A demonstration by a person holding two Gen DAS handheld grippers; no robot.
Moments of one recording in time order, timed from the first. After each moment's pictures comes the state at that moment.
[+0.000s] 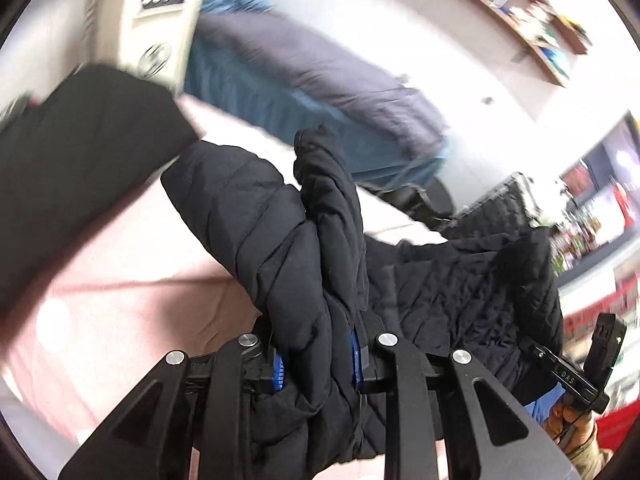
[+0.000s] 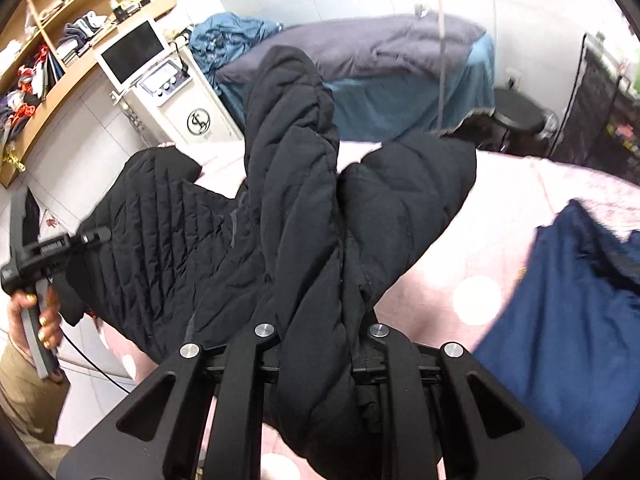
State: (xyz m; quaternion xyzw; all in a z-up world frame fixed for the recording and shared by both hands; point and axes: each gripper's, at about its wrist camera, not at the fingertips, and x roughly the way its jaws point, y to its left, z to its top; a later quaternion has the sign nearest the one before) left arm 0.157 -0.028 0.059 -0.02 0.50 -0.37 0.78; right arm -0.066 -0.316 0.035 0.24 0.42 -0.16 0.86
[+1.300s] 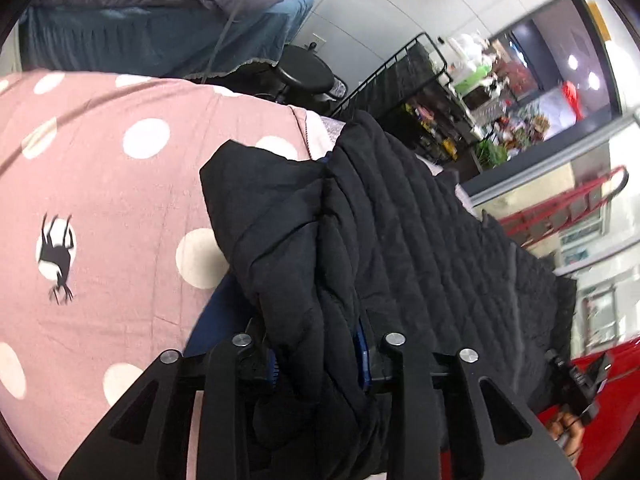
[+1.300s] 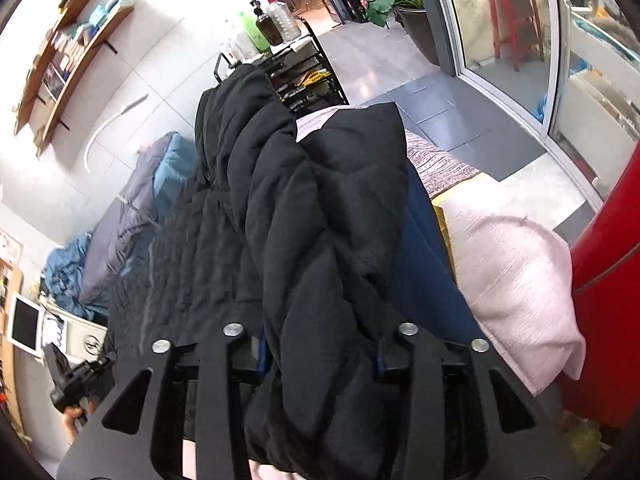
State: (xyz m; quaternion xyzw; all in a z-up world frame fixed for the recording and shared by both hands) left arm -0.130 -0.397 -0.041 0.06 0.59 -0.49 0.64; right arm -0.603 -0.586 0.035 0.47 0.25 -0.49 0.69
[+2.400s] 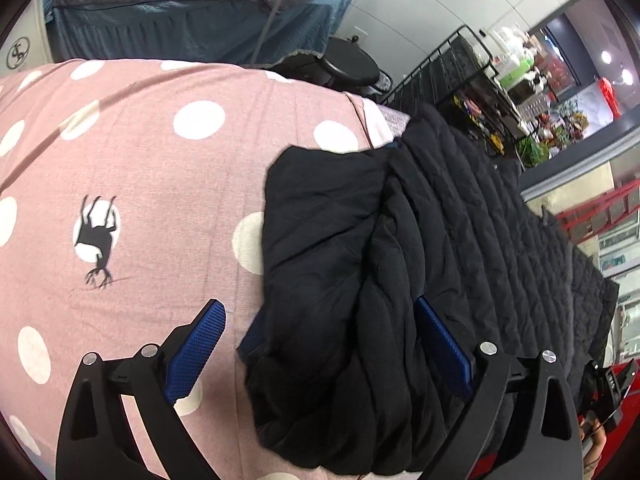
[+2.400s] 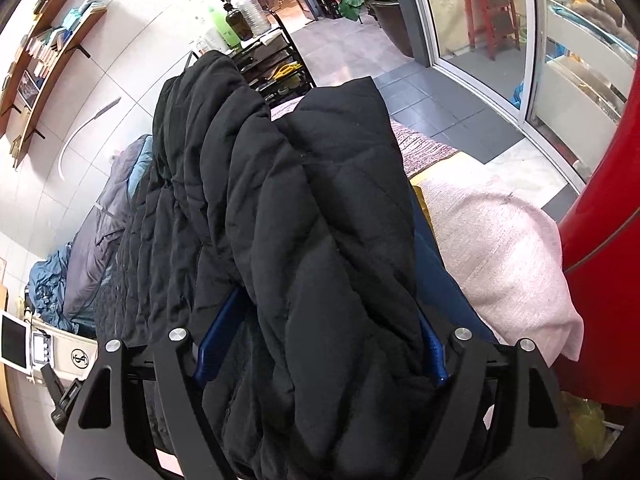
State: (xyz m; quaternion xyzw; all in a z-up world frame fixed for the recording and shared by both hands) left arm -0.112 -0.365 -0.056 0.09 0.60 -0.43 0.67; right arm -0.605 -0.588 -0.003 0.48 0.25 -0.52 0.66
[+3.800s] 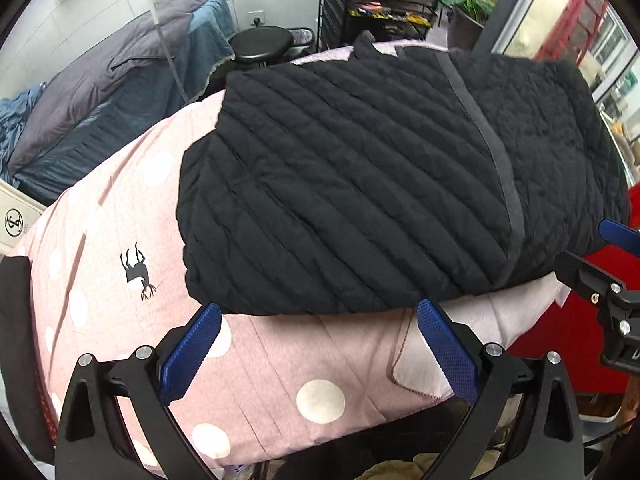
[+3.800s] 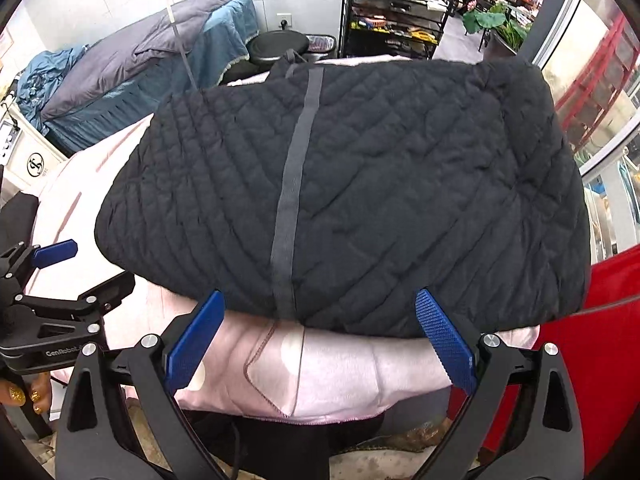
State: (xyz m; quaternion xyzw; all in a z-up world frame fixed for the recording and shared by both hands) left arm -0.277 -0.363 0.026 0.37 0.49 -0.49 0.62; right arm -0.409 -0.445 0.054 0.30 0.51 -0.42 0.69
